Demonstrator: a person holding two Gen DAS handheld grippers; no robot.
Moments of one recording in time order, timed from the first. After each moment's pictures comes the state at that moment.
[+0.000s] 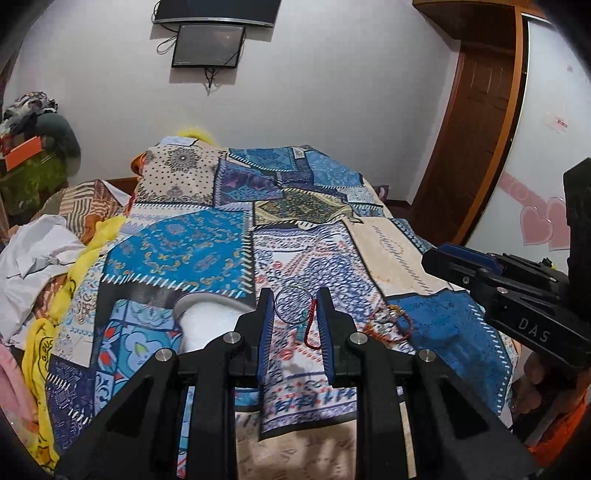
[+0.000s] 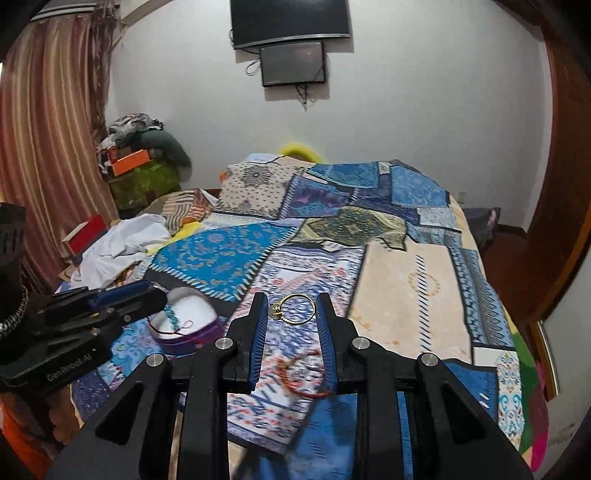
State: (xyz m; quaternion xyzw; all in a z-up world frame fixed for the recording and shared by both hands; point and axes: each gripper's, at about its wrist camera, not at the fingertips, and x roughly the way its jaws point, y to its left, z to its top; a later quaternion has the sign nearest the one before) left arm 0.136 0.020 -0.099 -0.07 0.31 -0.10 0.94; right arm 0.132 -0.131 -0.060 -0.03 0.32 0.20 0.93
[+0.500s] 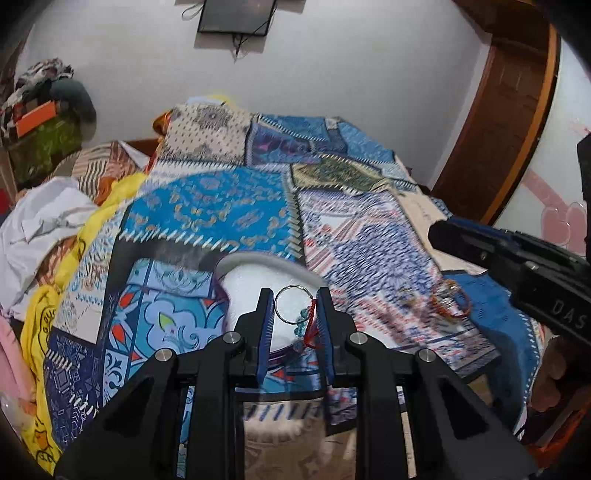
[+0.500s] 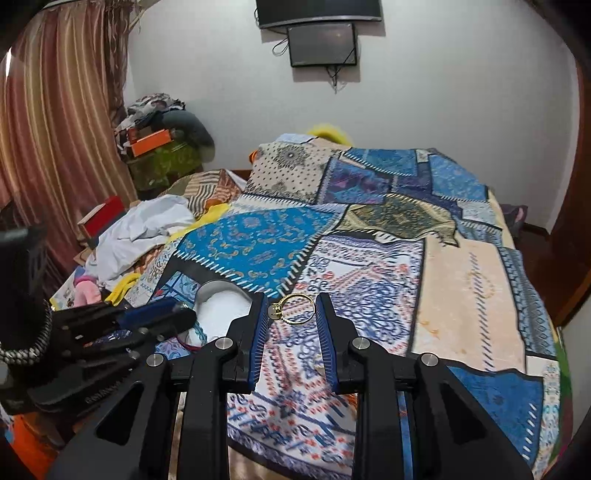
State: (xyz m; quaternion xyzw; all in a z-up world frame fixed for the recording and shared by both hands) left arm 0.156 0.062 -0.153 -0.09 0.37 -0.07 0.92; right arm 0.151 -0.079 -0.085 -0.03 0.35 0.24 0.90
